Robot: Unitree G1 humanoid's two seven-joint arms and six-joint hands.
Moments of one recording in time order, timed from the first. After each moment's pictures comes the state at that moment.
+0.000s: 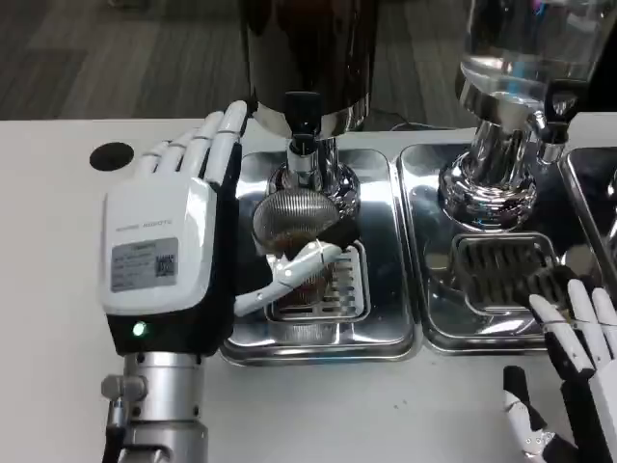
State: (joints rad) left arm 0.10 0.20 -0.33 -0.29 1.11 0.18 0.42; right arm 0.47 -0.41 0.19 -0.07 -0.94 -0.19 -0.66
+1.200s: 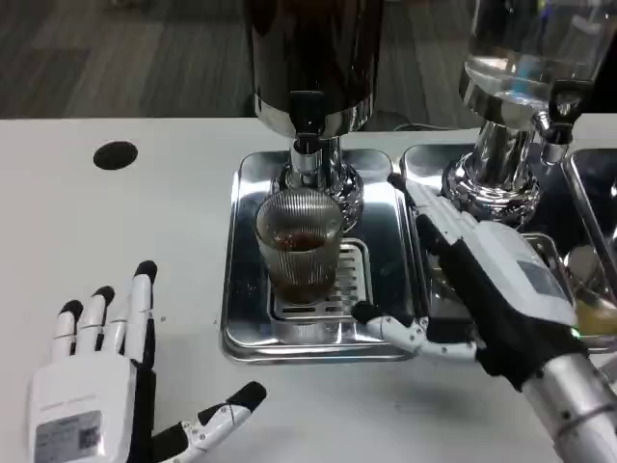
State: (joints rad) left arm 0.48 0.30 -0.24 -0.17 1.05 0.11 0.57; right arm 0.06 -0.31 0.22 -0.19 -0.57 -0.06 0.07
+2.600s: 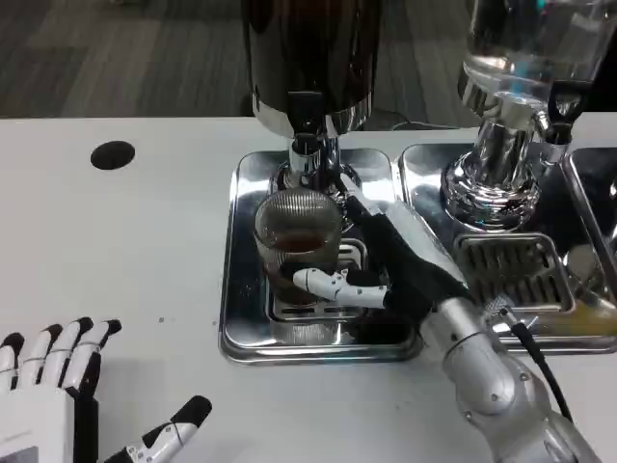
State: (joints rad) left arm 0.56 0.32 -0.14 -0.12 0.95 0.00 0.66; right arm -0.32 -0.09 0.29 0.39 -0.45 -0.03 -0.01
